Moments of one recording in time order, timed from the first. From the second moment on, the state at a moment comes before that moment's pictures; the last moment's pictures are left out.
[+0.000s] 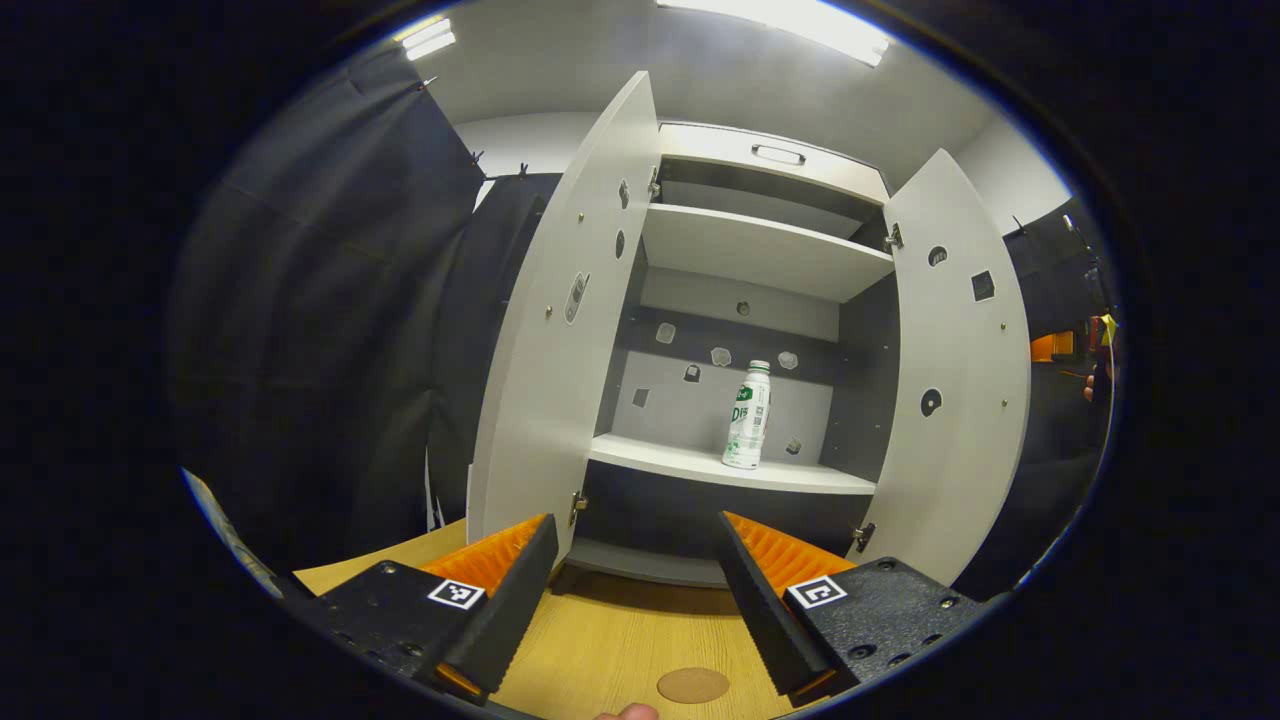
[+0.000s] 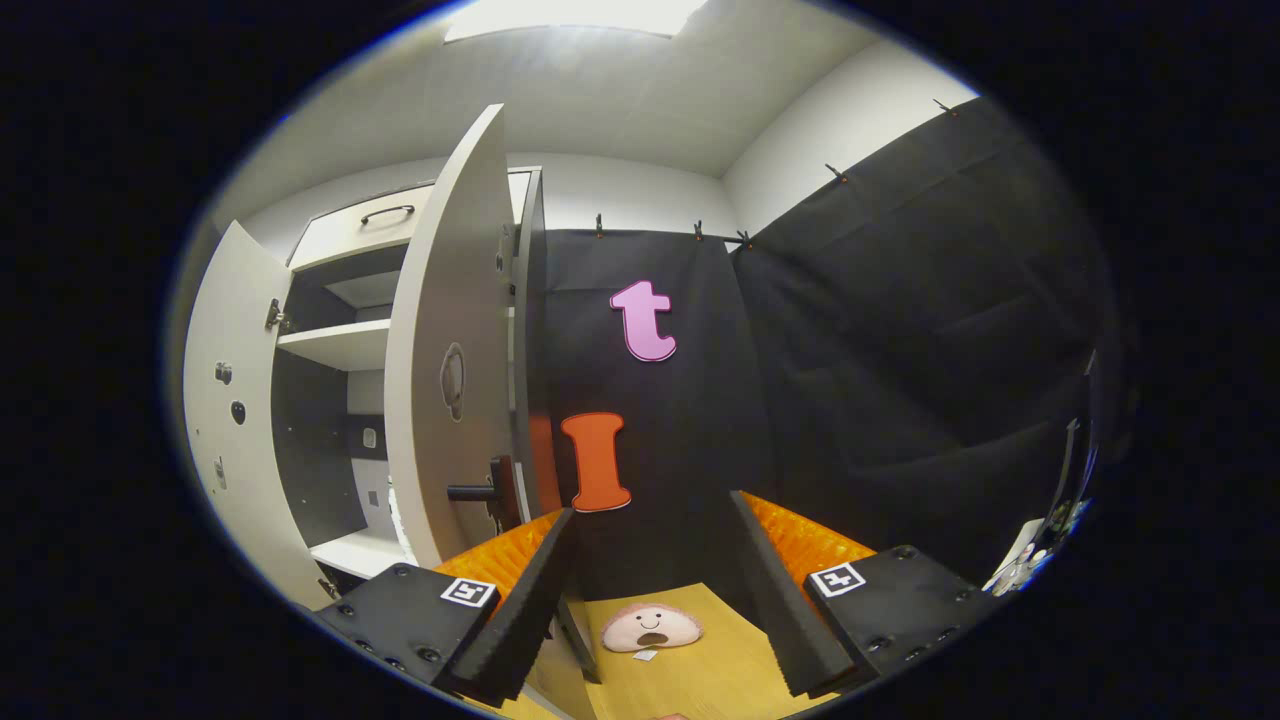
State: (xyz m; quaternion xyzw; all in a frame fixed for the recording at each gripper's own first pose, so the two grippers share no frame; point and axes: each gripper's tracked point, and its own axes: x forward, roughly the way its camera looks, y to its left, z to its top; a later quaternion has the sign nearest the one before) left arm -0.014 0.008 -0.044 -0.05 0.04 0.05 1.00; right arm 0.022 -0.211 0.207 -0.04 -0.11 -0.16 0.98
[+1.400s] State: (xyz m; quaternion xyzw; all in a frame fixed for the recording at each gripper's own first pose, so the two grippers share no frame) left arm -0.024 0.036 -0.026 -0.03 0.02 0.06 1.00; right arm 0.072 -0.055 0.171 -0.05 -0.07 0.02 1.00
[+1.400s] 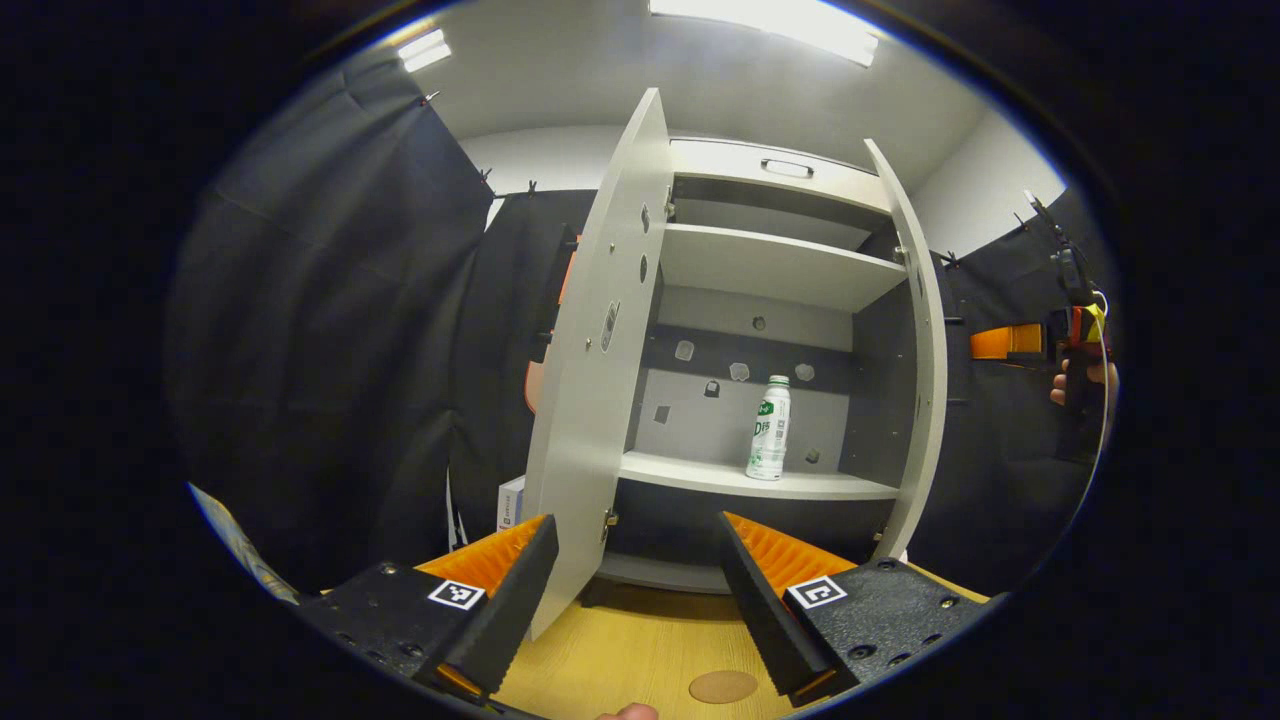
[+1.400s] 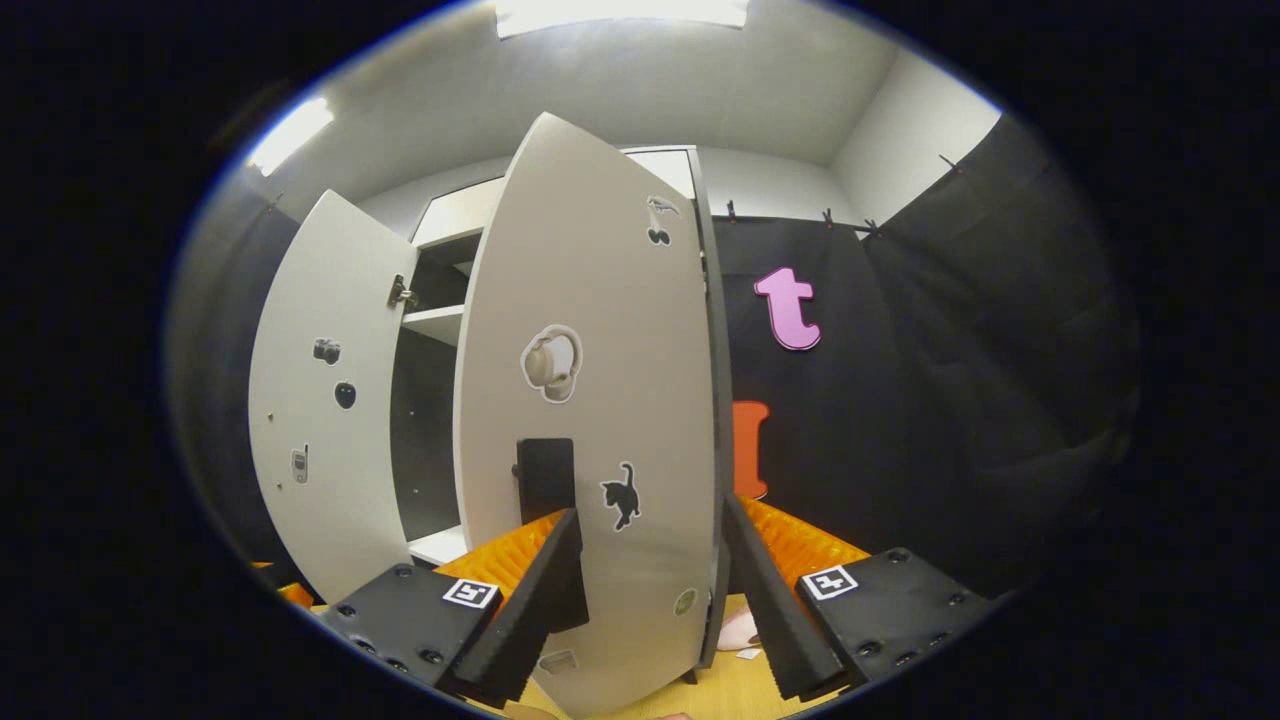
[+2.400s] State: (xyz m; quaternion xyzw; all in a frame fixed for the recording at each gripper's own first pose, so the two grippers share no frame) left arm -0.042 0.156 0.032 -0.04 -0.03 0.19 0.98; right arm 0.140 0.014 0.131 -0.05 -0.02 0.06 1.00
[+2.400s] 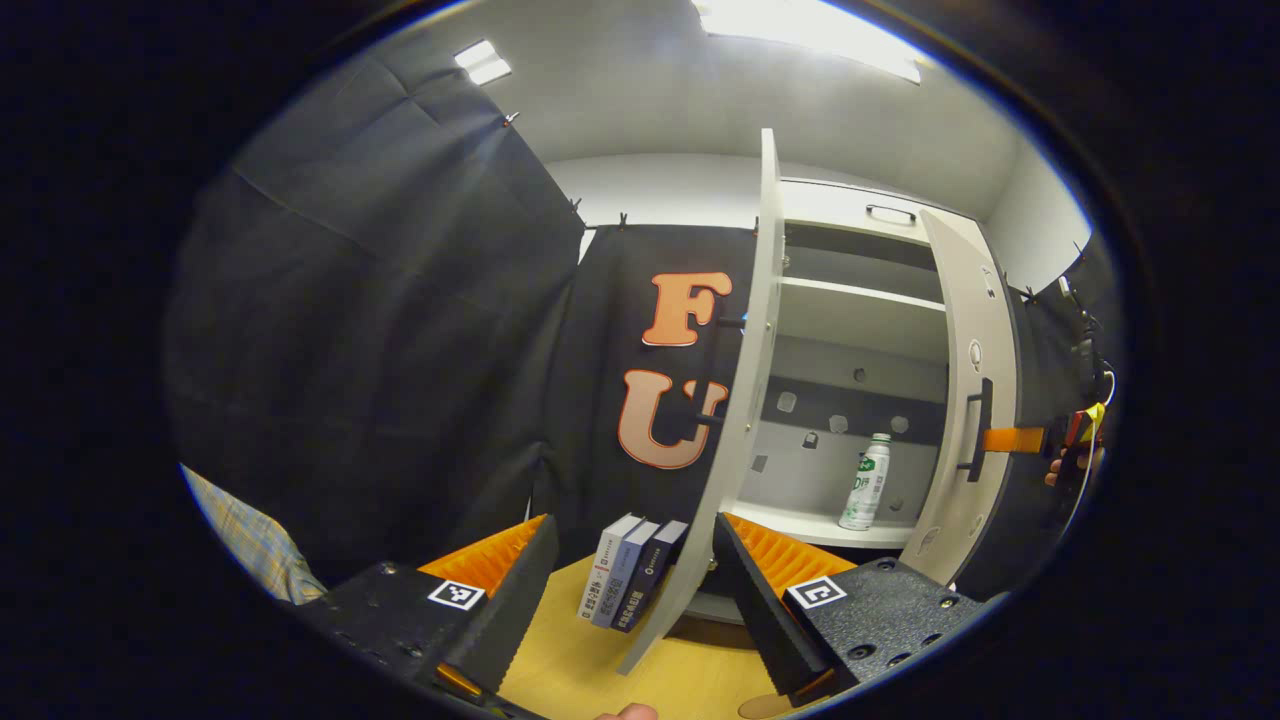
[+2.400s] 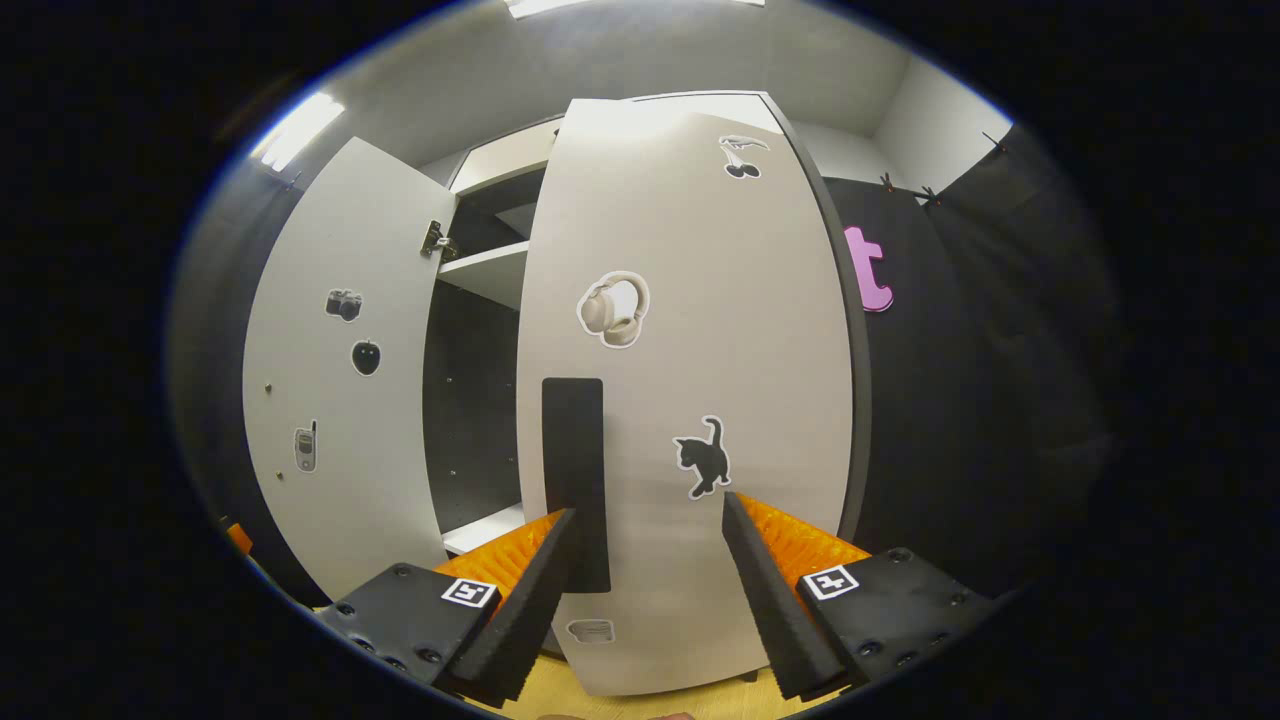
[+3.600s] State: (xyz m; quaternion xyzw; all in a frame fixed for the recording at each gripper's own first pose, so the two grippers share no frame) left arm 0.073 0.187 0.107 0.04 -0.06 0.15 0.99; right arm 0.038 -0.081 0.109 -0.03 -0.03 -0.03 1.00
